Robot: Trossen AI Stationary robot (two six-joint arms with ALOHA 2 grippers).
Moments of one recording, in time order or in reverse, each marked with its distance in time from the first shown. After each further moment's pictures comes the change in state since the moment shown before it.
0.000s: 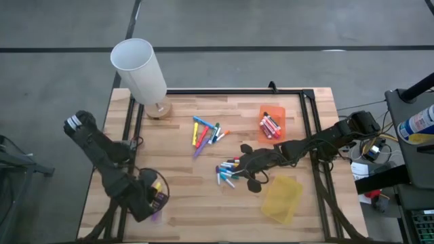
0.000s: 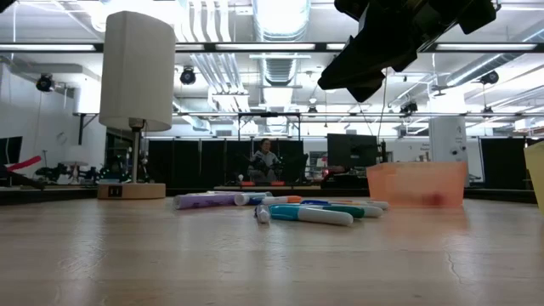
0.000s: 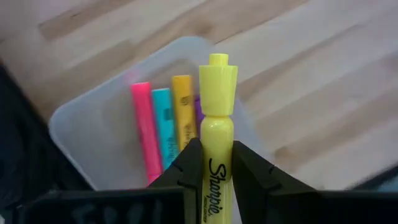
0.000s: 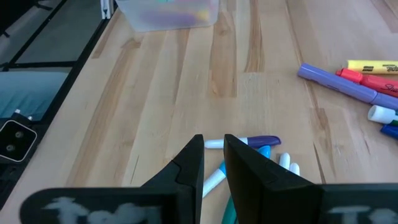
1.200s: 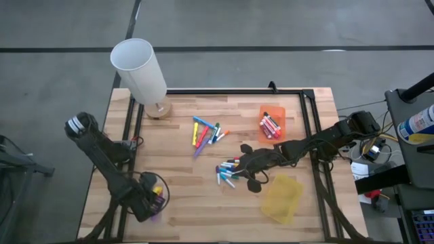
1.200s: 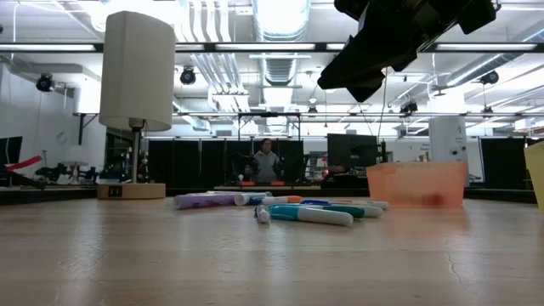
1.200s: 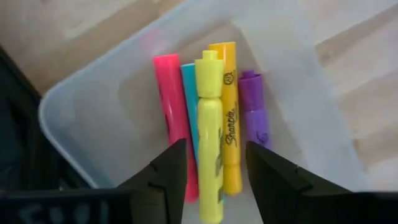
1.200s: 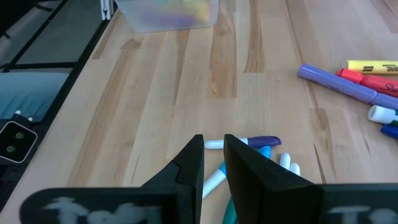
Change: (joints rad) left arm -0.021 0.024 -0.151 0.138 0.118 0.015; right arm 0.000 0.000 0.000 0.002 0.000 0.003
